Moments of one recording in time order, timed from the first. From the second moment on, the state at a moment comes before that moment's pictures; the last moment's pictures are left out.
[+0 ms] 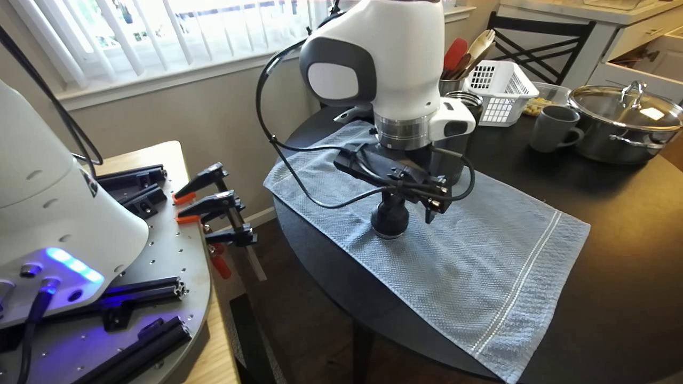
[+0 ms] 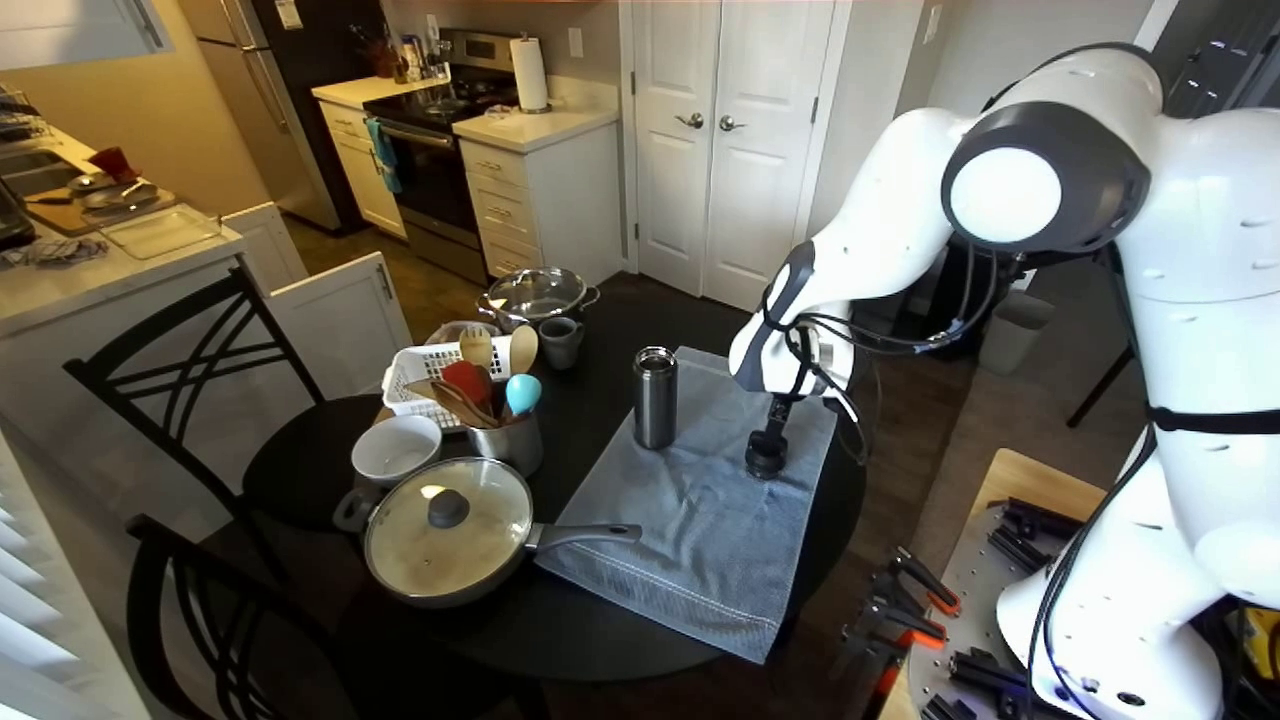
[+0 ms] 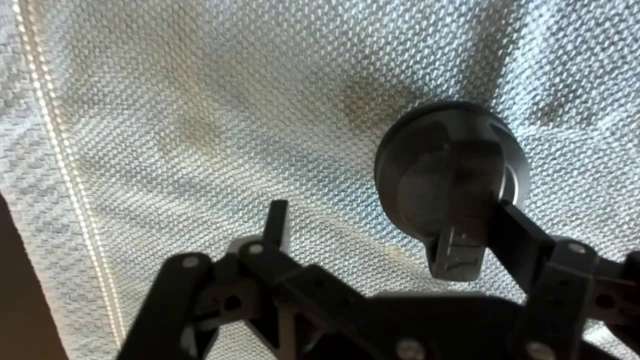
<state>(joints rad) 0.16 0.57 -0.28 -2.37 0.88 2.99 -1.26</state>
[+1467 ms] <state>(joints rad) 0.23 0.54 -0.30 -2.36 0.88 2.84 -1.17</state>
